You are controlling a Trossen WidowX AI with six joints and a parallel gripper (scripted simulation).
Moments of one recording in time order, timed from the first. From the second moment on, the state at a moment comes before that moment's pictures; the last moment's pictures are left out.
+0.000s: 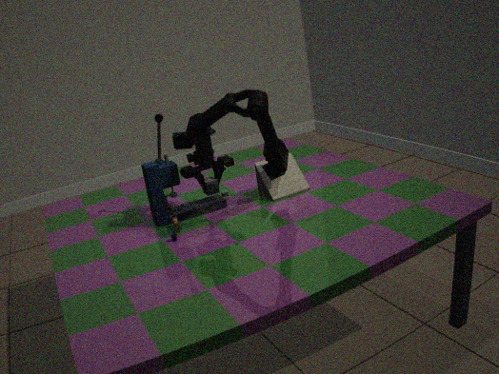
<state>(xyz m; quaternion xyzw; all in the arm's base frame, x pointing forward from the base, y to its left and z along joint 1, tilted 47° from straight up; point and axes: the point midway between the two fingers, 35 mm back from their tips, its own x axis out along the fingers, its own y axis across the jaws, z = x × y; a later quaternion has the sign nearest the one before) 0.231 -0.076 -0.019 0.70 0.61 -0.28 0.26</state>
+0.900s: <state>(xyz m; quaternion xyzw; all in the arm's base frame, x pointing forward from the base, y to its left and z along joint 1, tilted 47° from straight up) 0.232 -0.057 -0.037 0.70 0.61 -0.28 0.25</state>
